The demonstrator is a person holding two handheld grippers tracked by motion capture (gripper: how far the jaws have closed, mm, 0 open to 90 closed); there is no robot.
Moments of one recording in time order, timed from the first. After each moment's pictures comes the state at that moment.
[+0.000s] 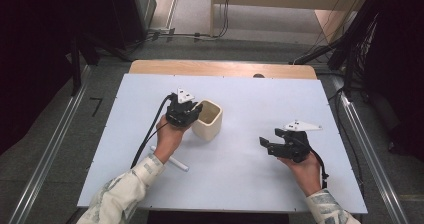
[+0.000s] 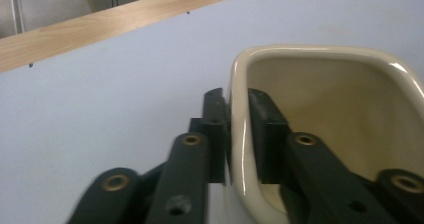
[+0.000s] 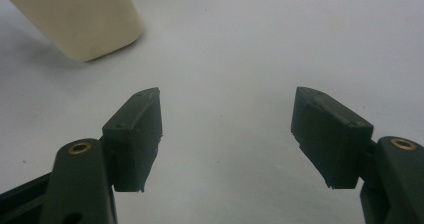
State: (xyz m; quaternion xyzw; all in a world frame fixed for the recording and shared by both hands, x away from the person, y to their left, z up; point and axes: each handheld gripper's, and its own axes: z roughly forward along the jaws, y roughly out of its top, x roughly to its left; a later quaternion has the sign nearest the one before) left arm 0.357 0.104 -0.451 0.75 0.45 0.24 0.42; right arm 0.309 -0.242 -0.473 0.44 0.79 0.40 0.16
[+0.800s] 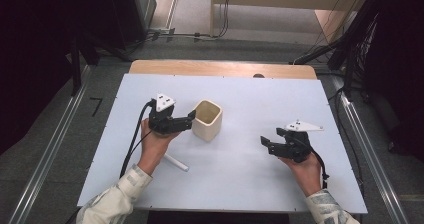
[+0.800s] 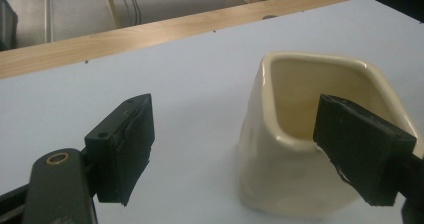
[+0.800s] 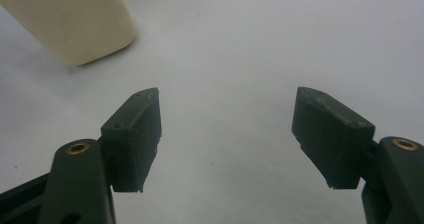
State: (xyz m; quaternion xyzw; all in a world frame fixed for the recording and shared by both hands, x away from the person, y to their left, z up) left arm 0.315 0.143 -0.441 0.70 0.48 0.27 0.45; right arm 0.308 -0.244 -0.472 0.44 0.78 0.41 0.17
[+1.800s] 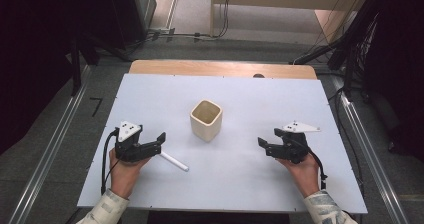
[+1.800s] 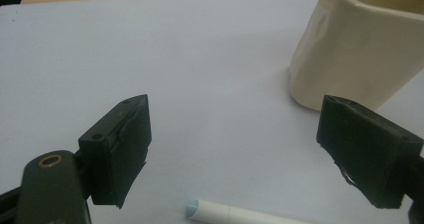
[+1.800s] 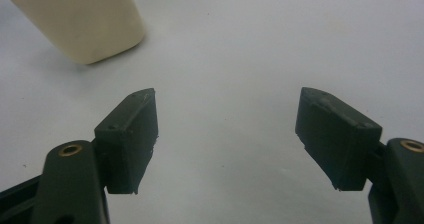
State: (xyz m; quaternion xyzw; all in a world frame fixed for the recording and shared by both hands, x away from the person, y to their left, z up) left arm 0.249 0.209 -0.473 0.67 0.54 0.27 0.43; right arm 0.306 -0.237 -0.474 0.43 0.79 0.41 0.17
